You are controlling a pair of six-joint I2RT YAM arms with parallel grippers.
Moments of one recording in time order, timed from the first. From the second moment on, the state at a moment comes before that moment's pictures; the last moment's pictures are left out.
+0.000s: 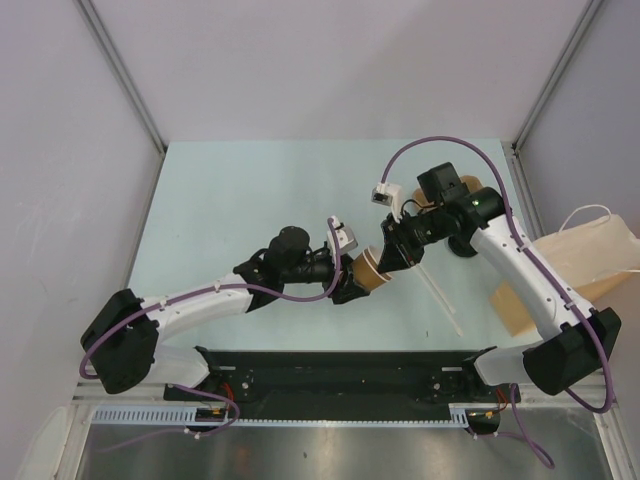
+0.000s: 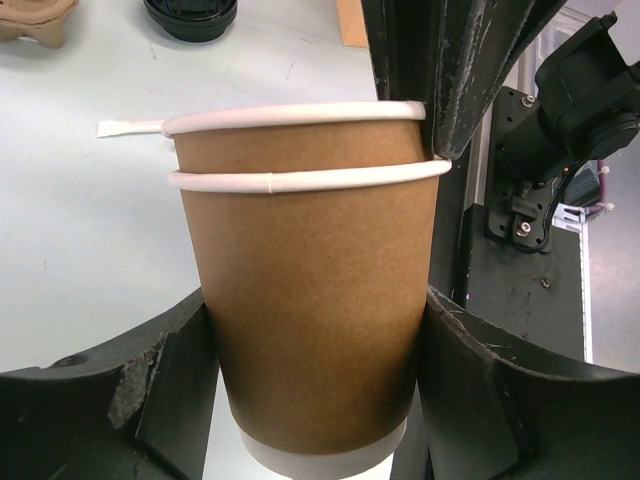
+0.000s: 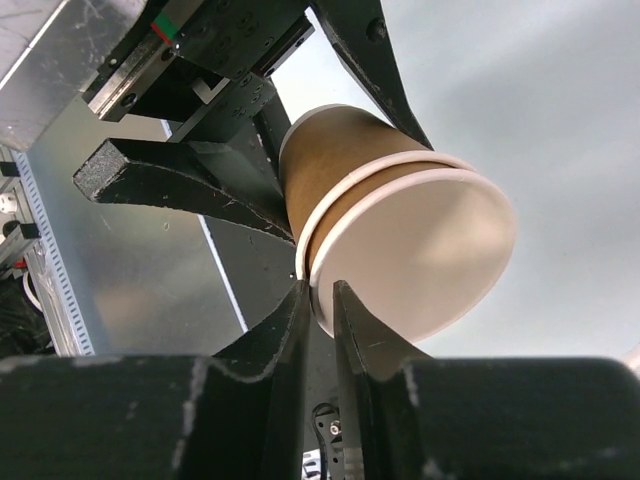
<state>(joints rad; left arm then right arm) -0.86 1.32 0.76 0.24 0.50 -0.07 0.46 1.35 1.39 -1.10 -0.78 -0.26</state>
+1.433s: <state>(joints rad) -0.86 1.32 0.74 0.14 0.47 0.09 0.47 1.29 1.39 -1.09 -0.74 -0.26</state>
